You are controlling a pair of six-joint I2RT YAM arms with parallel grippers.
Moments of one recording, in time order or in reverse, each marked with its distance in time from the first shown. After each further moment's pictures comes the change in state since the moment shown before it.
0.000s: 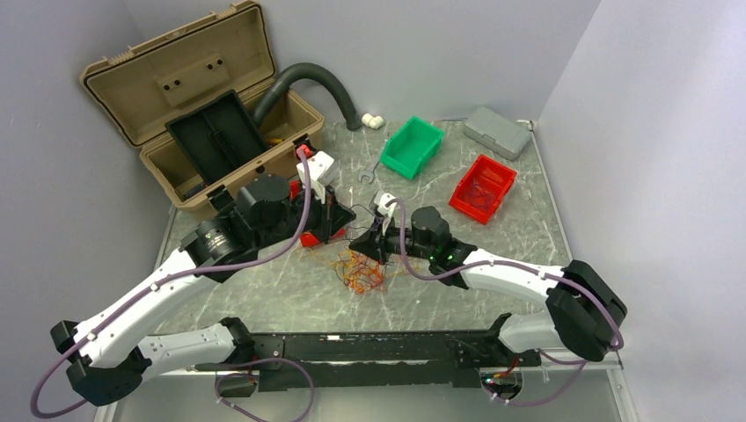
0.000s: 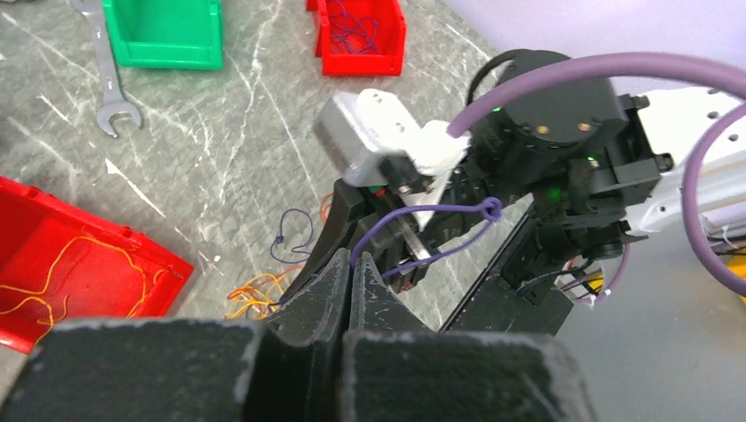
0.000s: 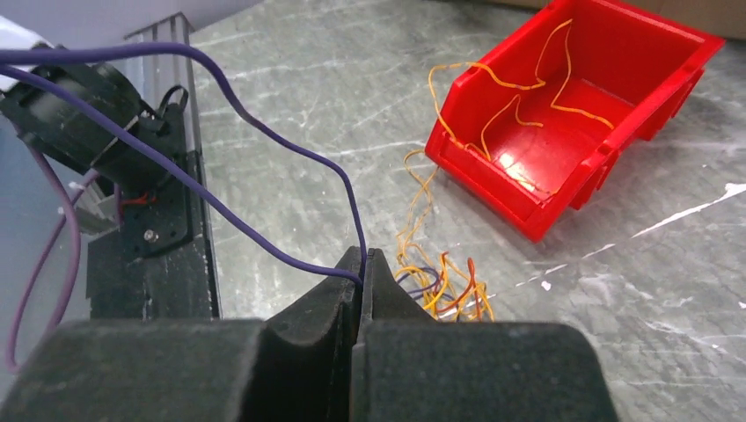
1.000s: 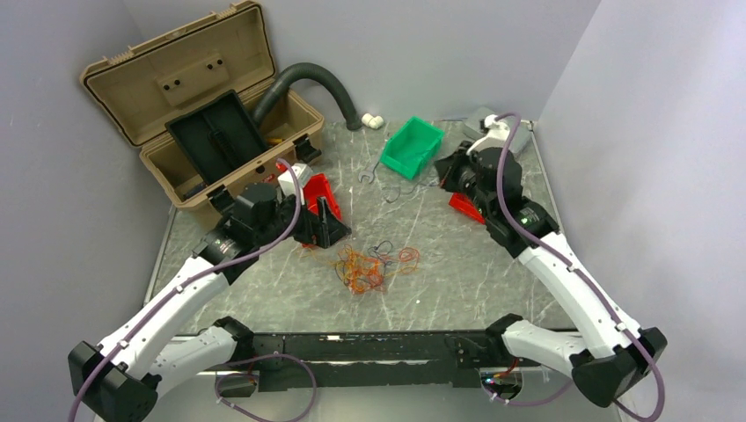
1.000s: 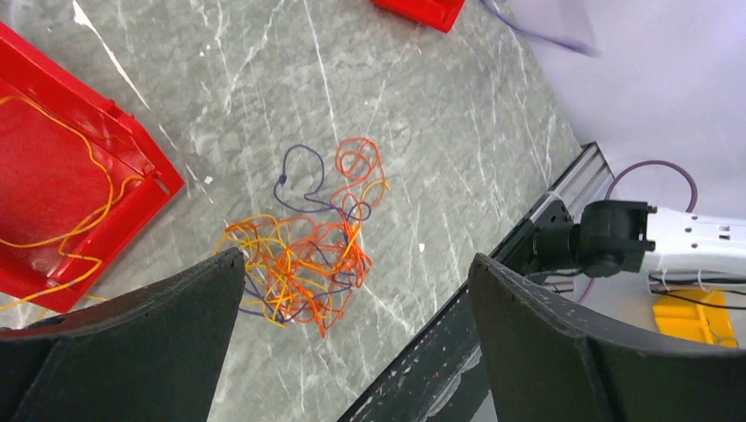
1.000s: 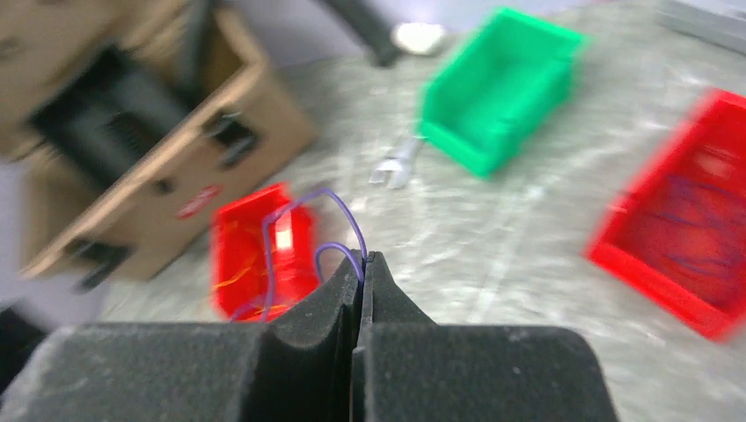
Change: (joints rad) left arm 0.326 -0.064 -0.356 0.192 0.256 -0.194; right arm -0.255 -0.269 0.513 -0.784 0.604 0.387
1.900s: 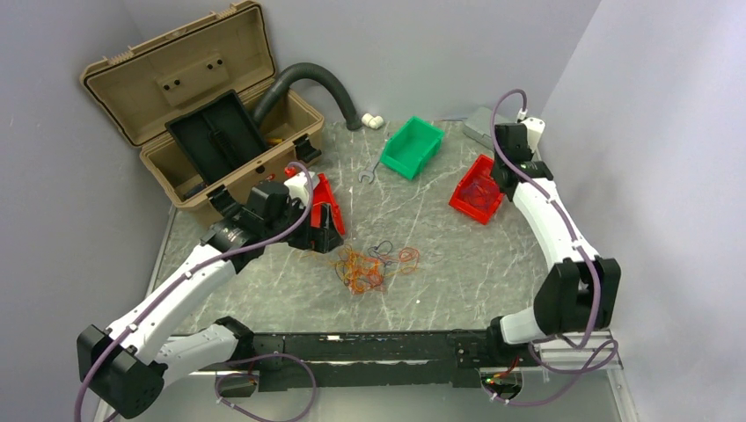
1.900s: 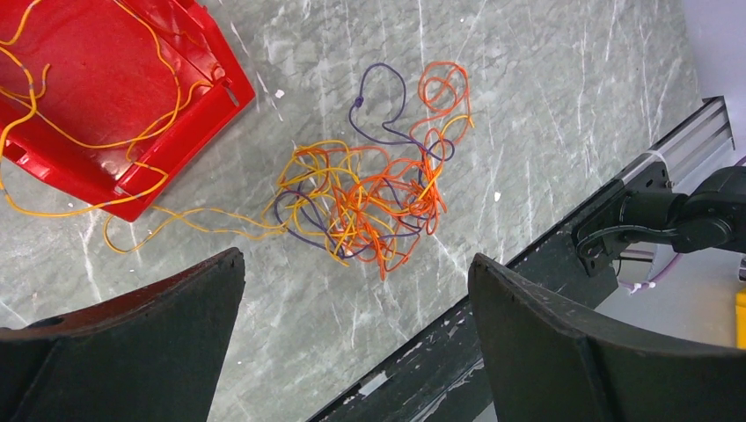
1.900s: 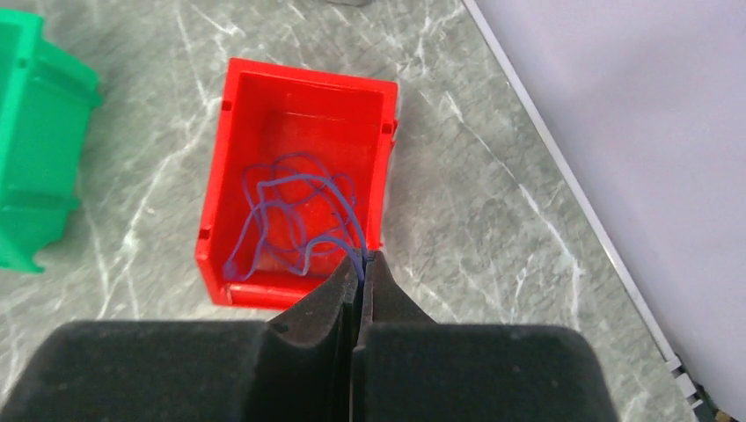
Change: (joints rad) left arm 0.003 0.085 0.047 -0.231 -0.079 0.081; right arm -0.497 0.364 0.092 -0.218 0.347 -0.172
